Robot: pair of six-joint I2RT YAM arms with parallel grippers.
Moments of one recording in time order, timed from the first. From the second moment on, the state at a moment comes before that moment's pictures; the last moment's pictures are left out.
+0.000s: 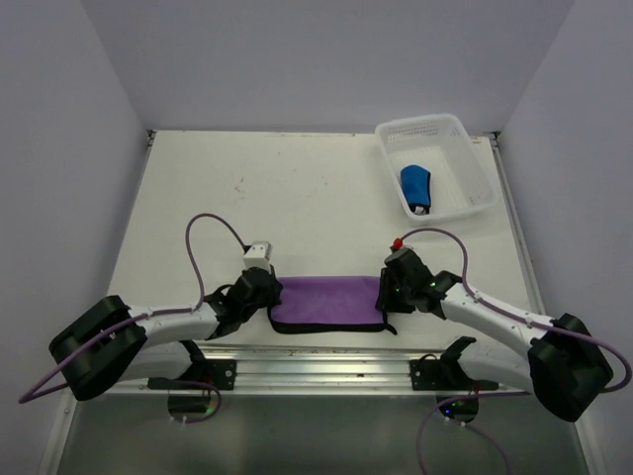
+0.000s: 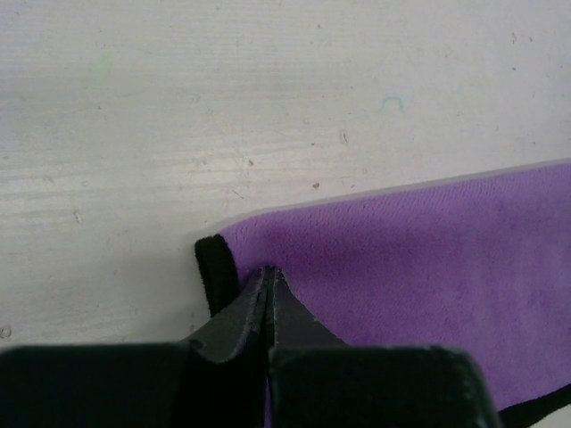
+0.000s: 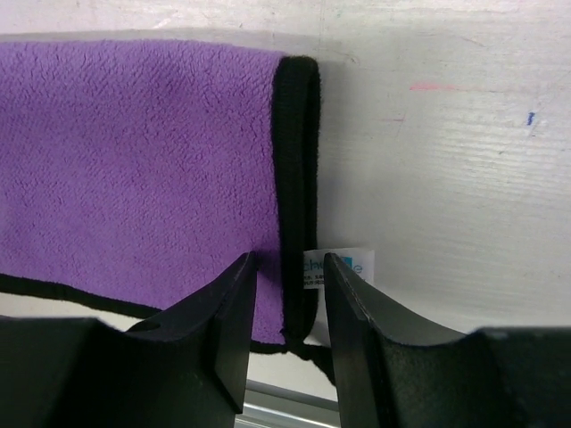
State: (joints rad) left arm -0.83 1.22 0.26 0.29 -0.35 -0.68; right arm 0.67 1.10 0.50 -0.47 0.08 0.72
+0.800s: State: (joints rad) left arm -0.83 1.17 0.28 0.21 -0.35 -0.68; right arm 0.66 1.19 0.51 -0.40 0.04 0.72
